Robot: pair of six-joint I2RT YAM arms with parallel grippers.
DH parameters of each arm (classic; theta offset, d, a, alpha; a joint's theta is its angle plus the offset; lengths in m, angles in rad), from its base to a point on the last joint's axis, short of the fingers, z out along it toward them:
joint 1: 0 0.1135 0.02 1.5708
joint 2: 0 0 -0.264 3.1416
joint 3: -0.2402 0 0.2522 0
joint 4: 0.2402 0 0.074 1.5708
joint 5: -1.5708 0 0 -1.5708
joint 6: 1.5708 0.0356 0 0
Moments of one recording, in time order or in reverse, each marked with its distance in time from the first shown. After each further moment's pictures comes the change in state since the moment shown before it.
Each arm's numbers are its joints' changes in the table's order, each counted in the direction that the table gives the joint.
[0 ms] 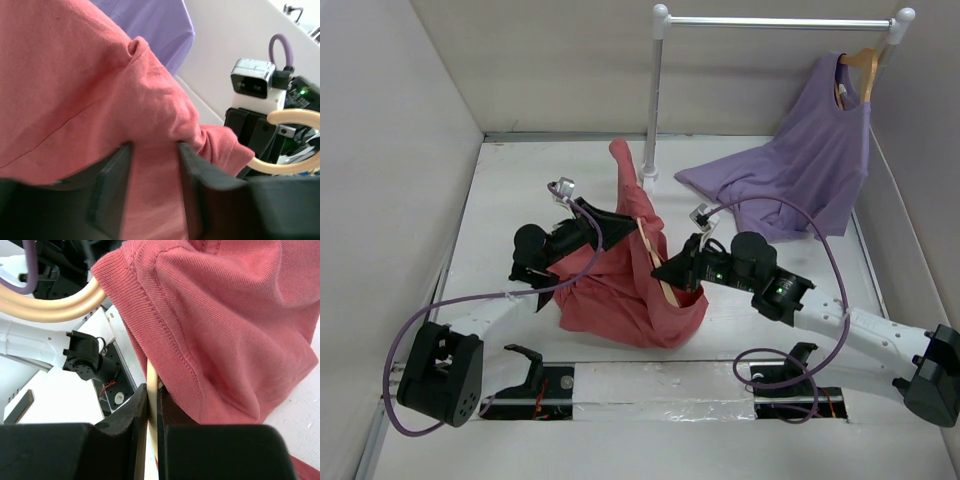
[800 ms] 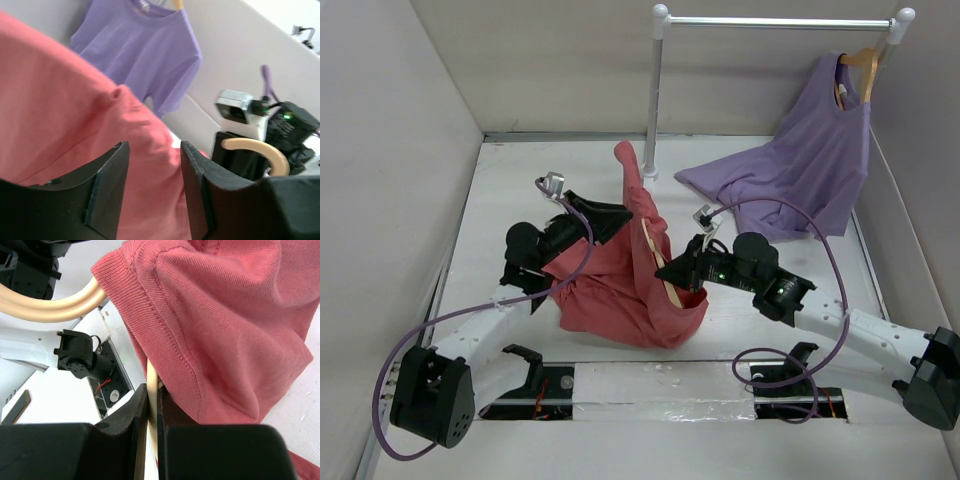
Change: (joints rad) left arm 0.000 0.113 -0.042 0.117 0.098 0.050; right arm -0.032 0.005 0.032 -0.013 0.020 0.003
